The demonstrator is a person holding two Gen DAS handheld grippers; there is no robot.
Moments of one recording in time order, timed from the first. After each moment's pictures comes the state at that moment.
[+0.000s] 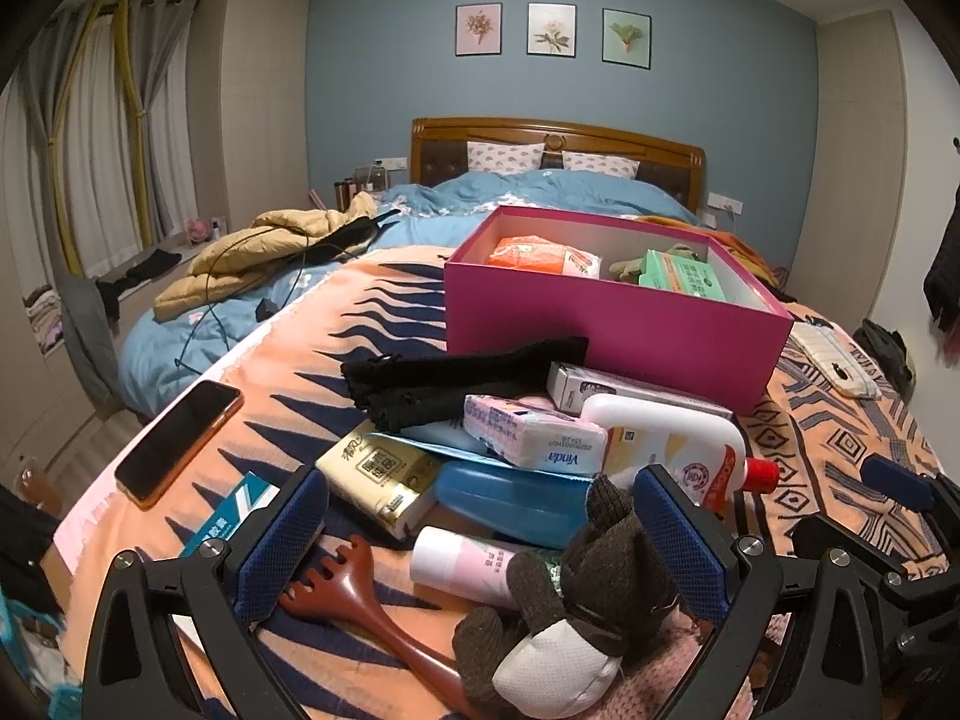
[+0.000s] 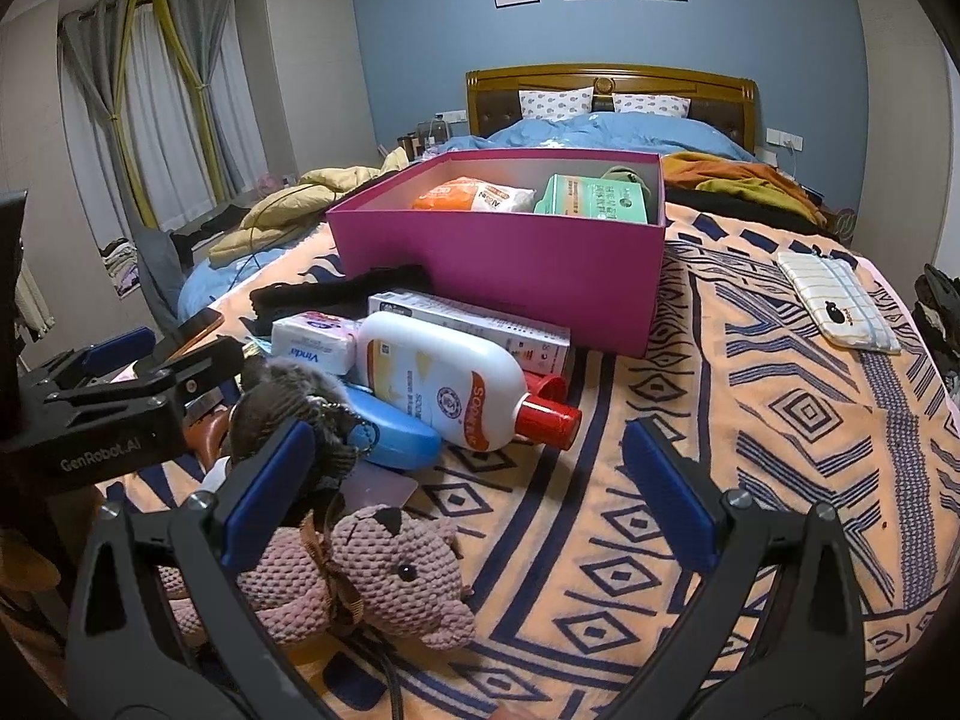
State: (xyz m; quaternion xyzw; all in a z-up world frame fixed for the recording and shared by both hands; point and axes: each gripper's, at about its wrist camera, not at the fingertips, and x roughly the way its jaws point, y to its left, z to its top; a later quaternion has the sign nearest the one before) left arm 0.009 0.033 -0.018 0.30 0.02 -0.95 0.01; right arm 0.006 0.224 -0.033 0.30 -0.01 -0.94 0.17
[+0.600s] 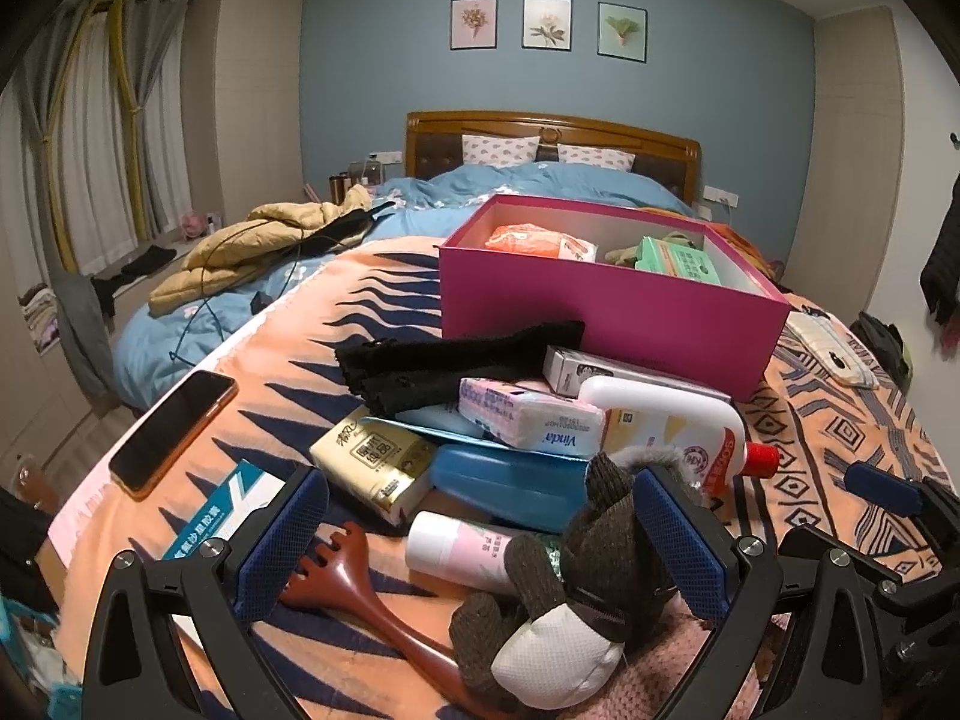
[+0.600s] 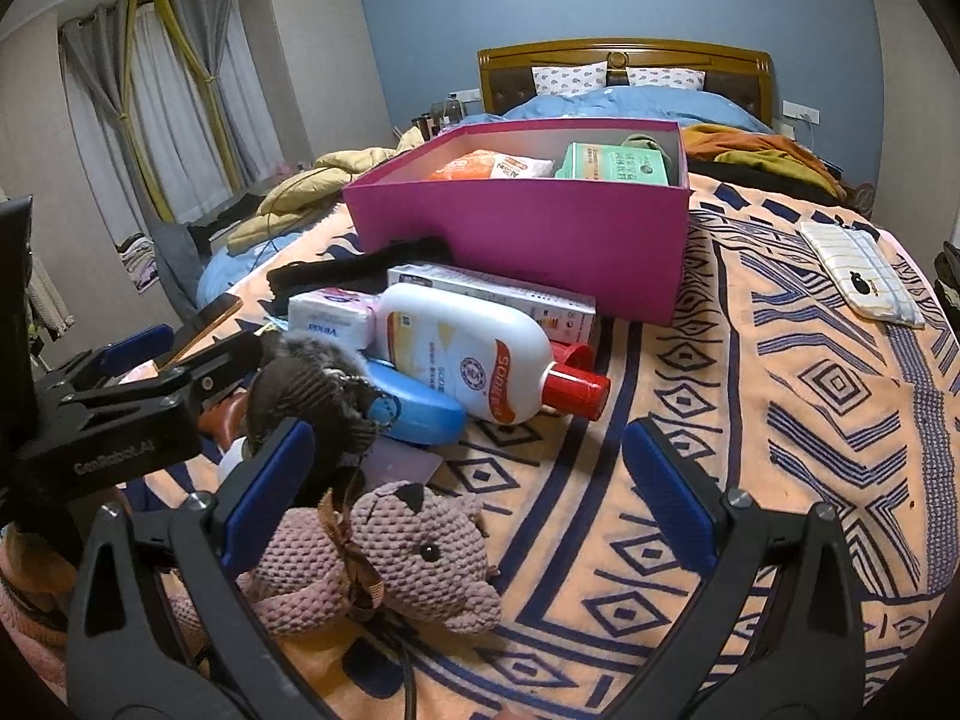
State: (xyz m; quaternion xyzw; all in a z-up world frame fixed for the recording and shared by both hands) left arm 0.012 0.033 -0.025 0.31 0.02 -0.95 -0.01; right arm 0.005 0.221 -0.043 0.33 -0.03 -0.92 0.19
